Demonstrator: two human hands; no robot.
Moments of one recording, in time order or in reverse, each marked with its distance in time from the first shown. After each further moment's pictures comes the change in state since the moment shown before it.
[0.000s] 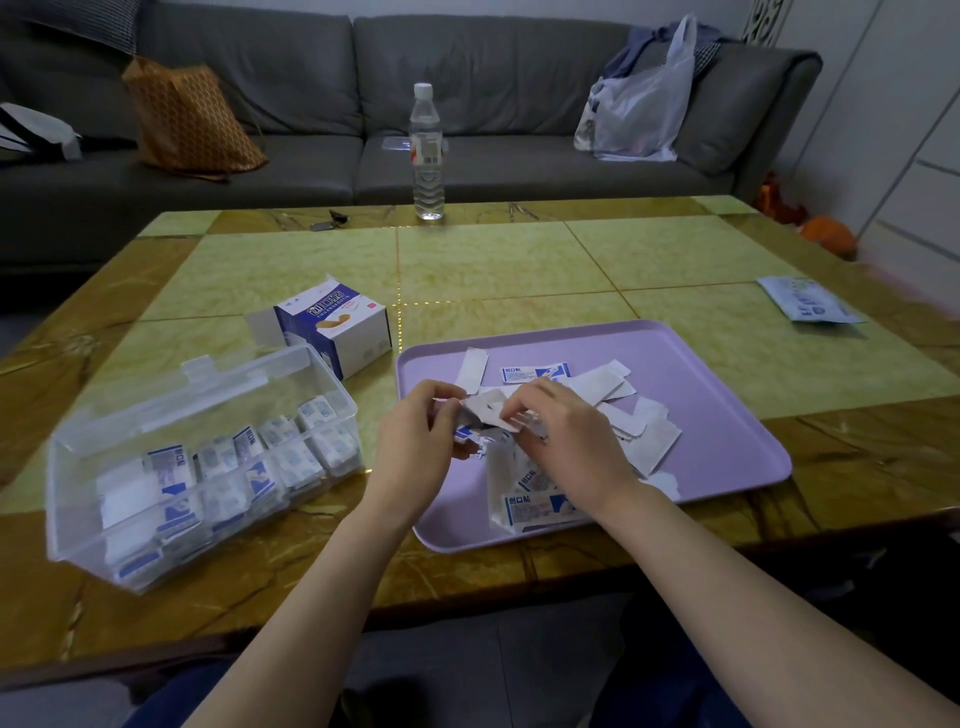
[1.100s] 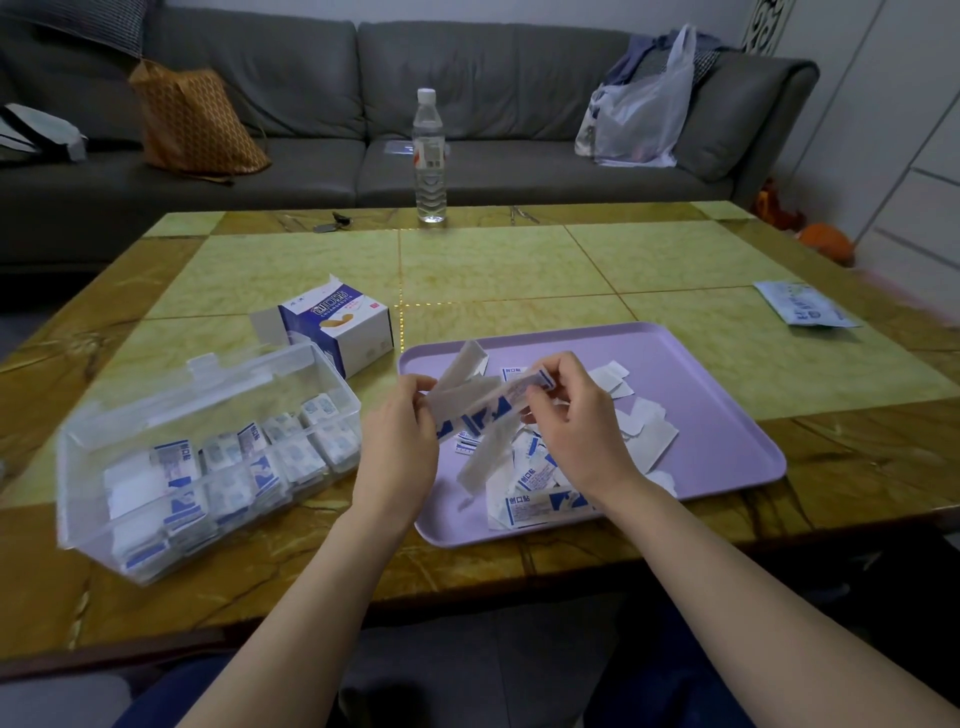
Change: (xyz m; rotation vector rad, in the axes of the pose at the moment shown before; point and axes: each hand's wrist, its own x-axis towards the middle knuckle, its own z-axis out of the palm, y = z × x) left_hand -0.002 -0.008 -0.009 0.265 0.183 0.152; right_hand 0.006 -0.018 -0.013 0.525 0.117 0.343
